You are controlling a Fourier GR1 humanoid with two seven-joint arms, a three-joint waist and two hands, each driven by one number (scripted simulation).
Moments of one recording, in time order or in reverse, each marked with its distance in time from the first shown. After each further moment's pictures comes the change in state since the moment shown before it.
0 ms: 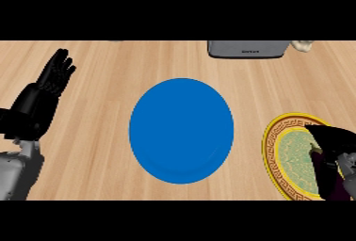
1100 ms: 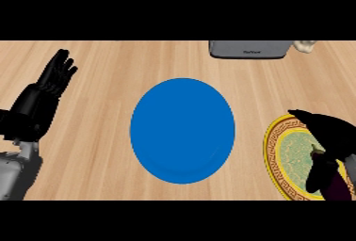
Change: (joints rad) left arm 0.002 0.047 -0.051 -0.008 0.042 0.044 -0.007; right arm -0.027 -0.021 -0.036 -0.218 -0.141 -0.127 -0.017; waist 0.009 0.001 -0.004
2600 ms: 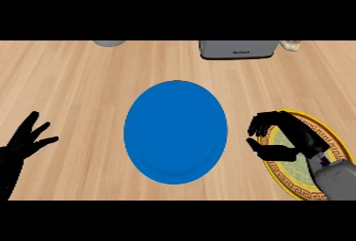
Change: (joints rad) left arm 0.453 0.144 -0.001 -0.154 -0.020 0.093 0.065; right arm 0.022 0.228 -0.005 0.271 -0.126 -0.338 -0.774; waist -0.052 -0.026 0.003
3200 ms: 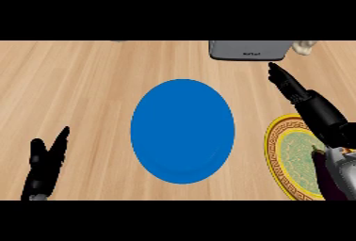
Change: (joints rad) left arm -0.111 -0.171 -0.075 0.373 0.021 0.057 0.056; right arm -0.016 0.053 -0.206 -0.116 -0.275 0.004 -0.126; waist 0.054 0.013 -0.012
